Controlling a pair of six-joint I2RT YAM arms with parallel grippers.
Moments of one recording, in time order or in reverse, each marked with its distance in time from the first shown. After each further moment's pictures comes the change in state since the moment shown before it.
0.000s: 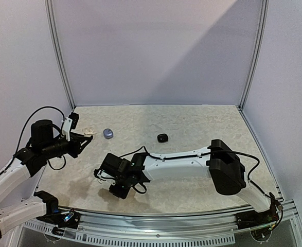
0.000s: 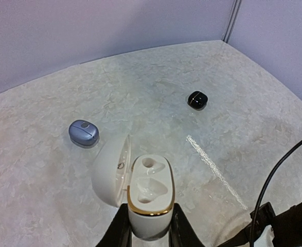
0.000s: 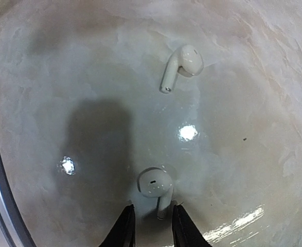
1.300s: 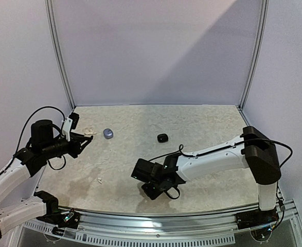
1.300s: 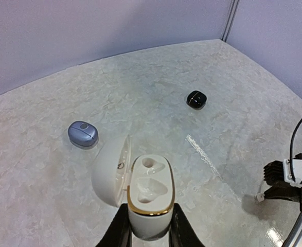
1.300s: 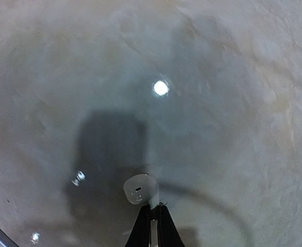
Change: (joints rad) left arm 0.000 0.000 0.000 0.000 0.006 0.012; right arm -0.033 -0.377 -0.607 0.041 0.208 0.472
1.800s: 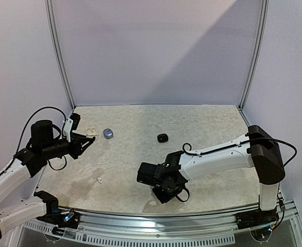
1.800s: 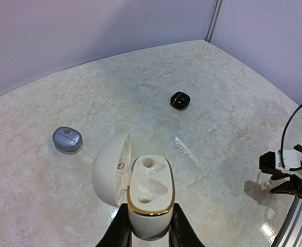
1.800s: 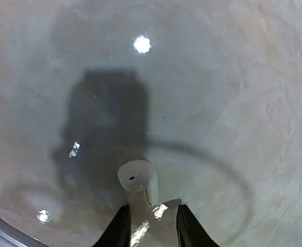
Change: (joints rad) left arm 0.000 -0.002 -0.010 0.021 0.080 0.003; right arm 0.016 -0.048 -0.006 -0.281 -0.019 0.193
